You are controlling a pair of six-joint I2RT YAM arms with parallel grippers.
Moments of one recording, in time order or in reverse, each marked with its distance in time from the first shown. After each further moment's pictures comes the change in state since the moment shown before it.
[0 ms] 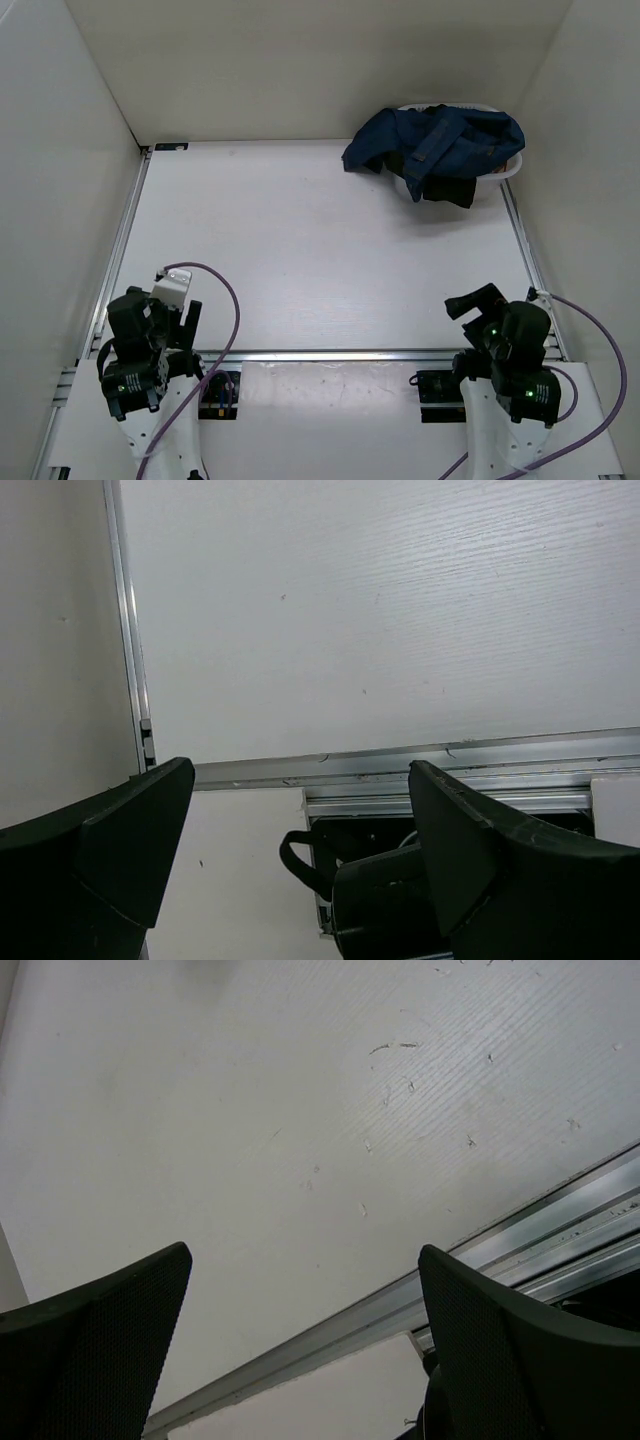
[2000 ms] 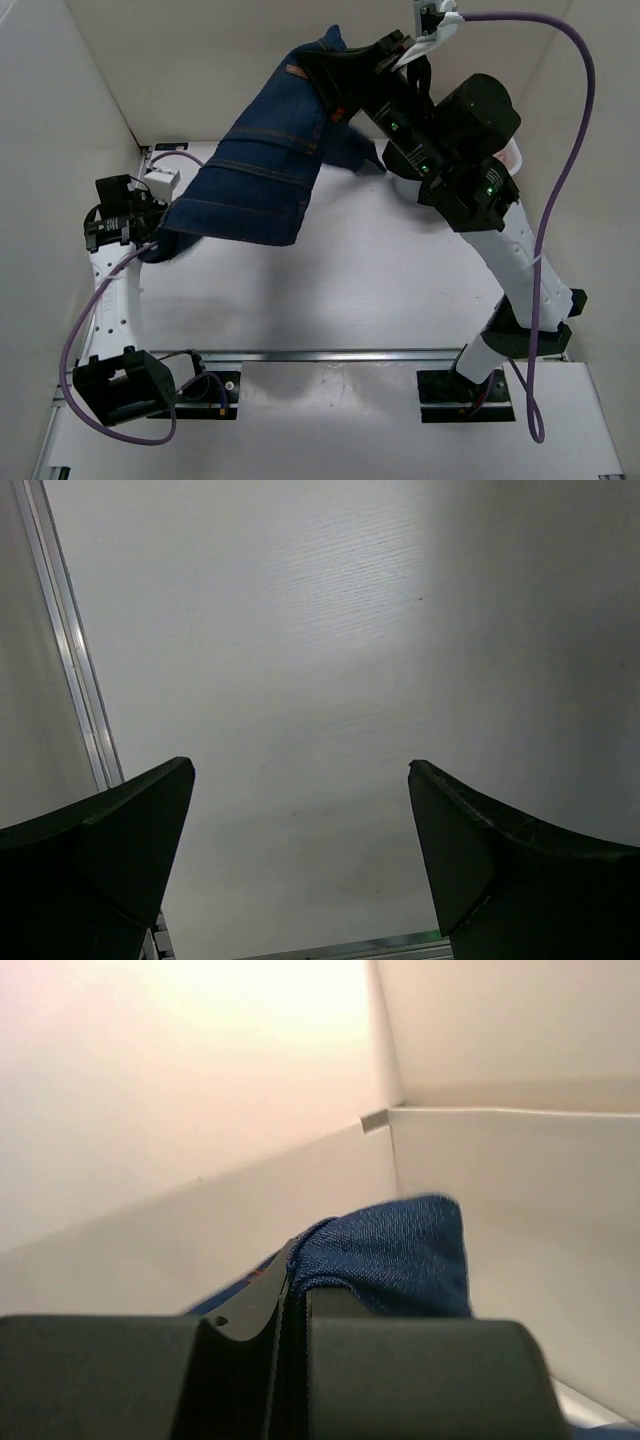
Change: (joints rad) left arm -0.002 0.892 0.334 0.445 0.214 -0.068; right arm 1.088 1.506 1.695 0.948 0.149 -0.544
